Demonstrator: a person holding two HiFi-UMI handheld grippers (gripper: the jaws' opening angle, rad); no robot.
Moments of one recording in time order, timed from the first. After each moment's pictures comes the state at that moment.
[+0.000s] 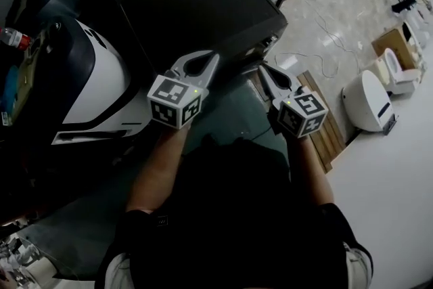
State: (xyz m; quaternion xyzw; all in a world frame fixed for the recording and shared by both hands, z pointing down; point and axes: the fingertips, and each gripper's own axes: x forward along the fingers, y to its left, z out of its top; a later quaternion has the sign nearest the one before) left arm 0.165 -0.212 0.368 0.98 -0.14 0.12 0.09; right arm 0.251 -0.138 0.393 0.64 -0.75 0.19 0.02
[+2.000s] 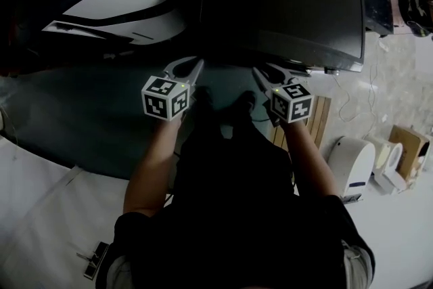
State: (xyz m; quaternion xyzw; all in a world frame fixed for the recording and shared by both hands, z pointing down) left arm -0.005 -0.235 0.595 0.82 -0.44 0.17 0.33; right arm 0.157 -0.237 0.628 0.35 -0.85 0.33 0.23
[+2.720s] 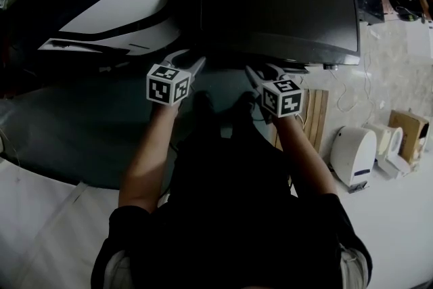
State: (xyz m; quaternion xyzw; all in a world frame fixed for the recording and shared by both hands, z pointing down) left arm -0.028 -0.271 0.636 0.83 -0.39 0.23 0.32; right arm 0.127 -0.247 0.643 0.40 -0.81 0.35 0.24
